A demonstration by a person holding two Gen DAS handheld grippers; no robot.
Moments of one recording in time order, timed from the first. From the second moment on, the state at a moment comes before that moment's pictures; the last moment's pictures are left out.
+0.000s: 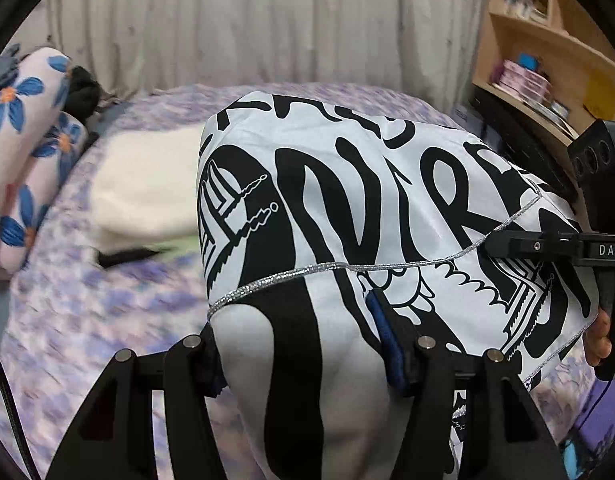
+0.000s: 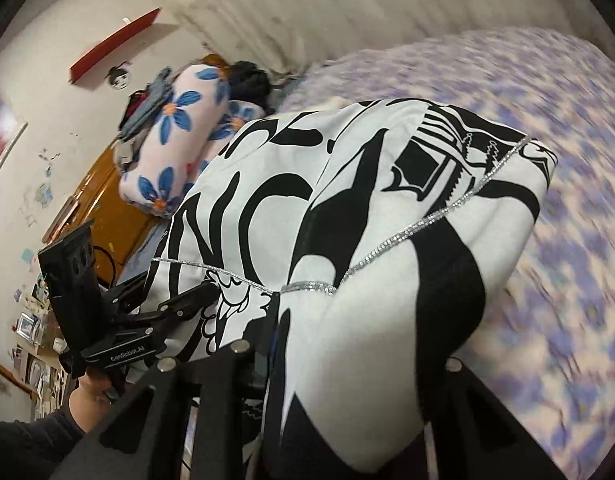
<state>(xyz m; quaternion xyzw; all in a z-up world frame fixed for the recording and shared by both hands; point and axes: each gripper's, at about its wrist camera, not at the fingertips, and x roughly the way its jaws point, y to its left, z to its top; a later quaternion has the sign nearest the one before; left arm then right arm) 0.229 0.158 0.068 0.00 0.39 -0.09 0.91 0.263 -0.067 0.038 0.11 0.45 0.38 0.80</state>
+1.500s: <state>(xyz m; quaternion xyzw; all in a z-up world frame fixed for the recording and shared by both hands) 0.482 0.426 0.070 0.05 0.36 0.06 0.93 0.485 0.159 -0.002 0.03 0.41 0.29 0.87</state>
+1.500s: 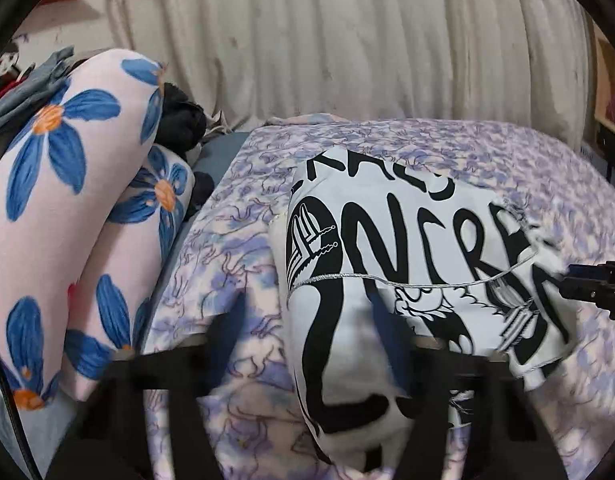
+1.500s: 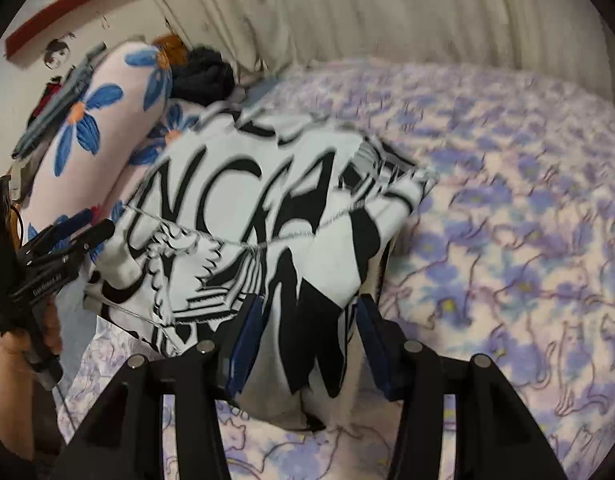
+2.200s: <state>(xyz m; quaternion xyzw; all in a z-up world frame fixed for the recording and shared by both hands) 0.479 0.418 0.016 0.07 0.40 0.12 0.91 0.482 0.182 -0.049 -0.03 0.43 0.24 0.87</state>
